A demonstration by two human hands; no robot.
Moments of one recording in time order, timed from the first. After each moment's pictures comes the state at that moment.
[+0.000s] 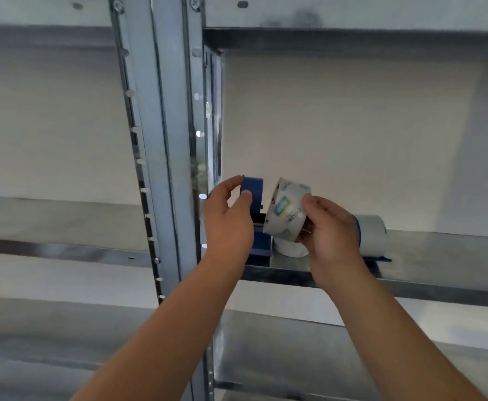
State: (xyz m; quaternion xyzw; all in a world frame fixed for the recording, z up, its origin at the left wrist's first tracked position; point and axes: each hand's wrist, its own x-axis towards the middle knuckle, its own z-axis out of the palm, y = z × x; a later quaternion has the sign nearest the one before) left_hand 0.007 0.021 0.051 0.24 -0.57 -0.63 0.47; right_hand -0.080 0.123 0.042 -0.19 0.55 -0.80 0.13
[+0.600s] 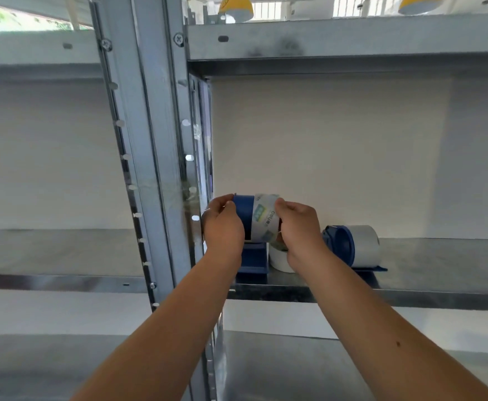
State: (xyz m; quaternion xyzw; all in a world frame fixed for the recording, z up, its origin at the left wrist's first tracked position) left_hand -0.036 -0.012 0.059 0.29 -0.54 -0.64 0.46; right_hand -0.105 0.076 0.057 -0.19 0.65 -0.73 0.11
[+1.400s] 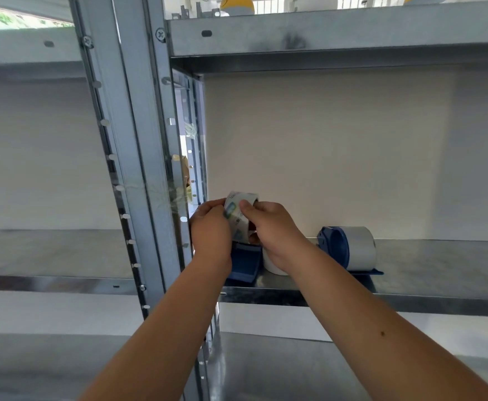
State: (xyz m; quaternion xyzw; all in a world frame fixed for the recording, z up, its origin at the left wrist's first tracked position) left_hand -0.030 -0.003 0.066 0.28 -0.49 -0.68 0.46; right_hand -0.115 0.054 0.052 -0.31 0.65 -0.66 0.21
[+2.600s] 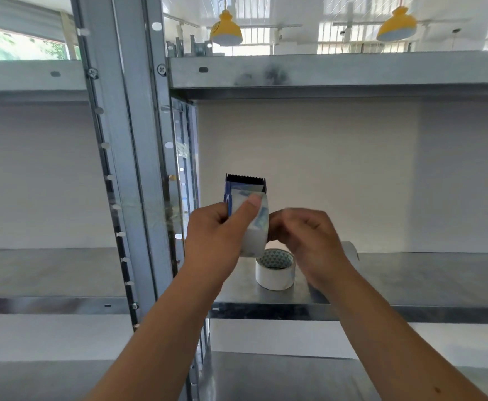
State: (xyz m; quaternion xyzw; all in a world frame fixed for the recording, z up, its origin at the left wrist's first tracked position) left_hand 0.015 0.035 0.097 0.14 -0.69 -0.56 0.44; right_hand -0.104 0.141 0.073 -0.49 0.51 -0.71 0.07
